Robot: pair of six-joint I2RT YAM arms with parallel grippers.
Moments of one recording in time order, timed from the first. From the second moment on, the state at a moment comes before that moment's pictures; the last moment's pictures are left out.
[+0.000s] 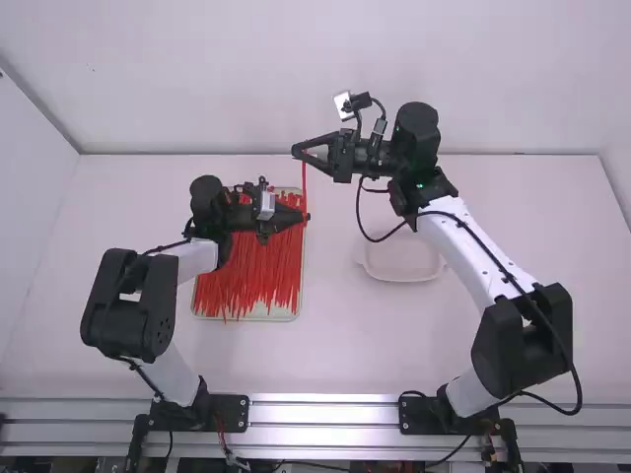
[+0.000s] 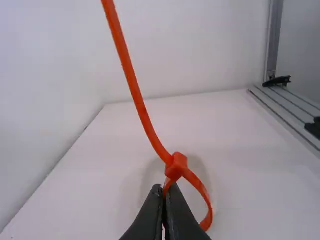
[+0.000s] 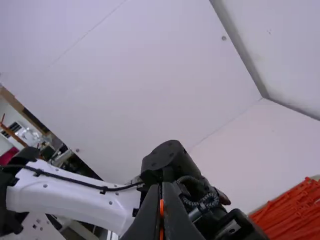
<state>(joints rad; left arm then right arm) -0.08 1.77 0.83 0.91 1.41 0.21 0.36 1.67 1.38 0.35 -1.12 0.65</state>
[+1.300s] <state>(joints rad) -0.08 1.77 0.73 1.23 1.38 -0.01 0.12 1.66 1.38 -0.26 -1.08 0.28</state>
